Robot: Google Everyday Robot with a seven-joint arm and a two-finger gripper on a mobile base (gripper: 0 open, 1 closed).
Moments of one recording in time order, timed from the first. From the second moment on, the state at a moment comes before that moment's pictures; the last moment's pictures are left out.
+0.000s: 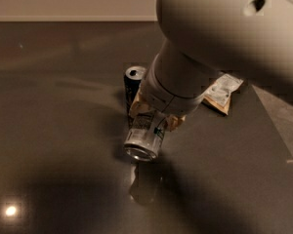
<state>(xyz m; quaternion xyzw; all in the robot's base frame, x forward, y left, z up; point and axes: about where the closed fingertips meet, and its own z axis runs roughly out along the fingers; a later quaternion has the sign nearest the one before) 0.426 -0.017 0.911 -0.97 0.14 -0.15 0.14</state>
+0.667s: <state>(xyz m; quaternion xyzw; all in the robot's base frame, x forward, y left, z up) 0.438 -0.011 0.928 -0.96 0.06 -0.19 0.17</state>
